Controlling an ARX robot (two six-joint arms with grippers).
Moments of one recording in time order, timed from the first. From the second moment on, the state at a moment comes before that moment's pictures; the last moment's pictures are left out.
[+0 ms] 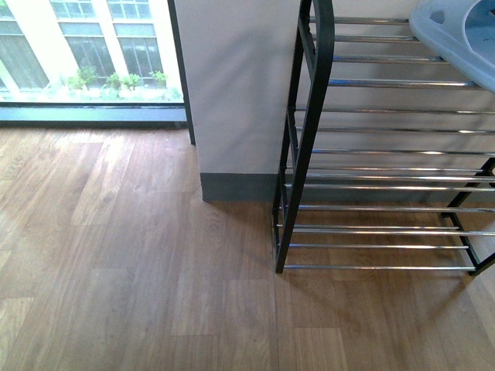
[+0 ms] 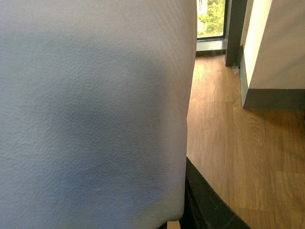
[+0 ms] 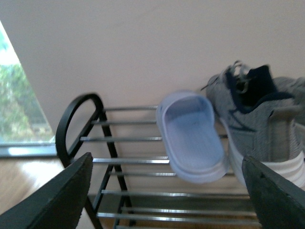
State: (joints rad) left arm -0.39 0.80 0.13 0.20 -0.58 -0.05; right arm -0.25 1.06 0.16 0.91 -0.23 0.07
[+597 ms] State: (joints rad) left arm -0.39 0.80 0.13 0.20 -0.58 -0.05; right arm -0.02 0.64 0.02 0.62 -0.01 0.00
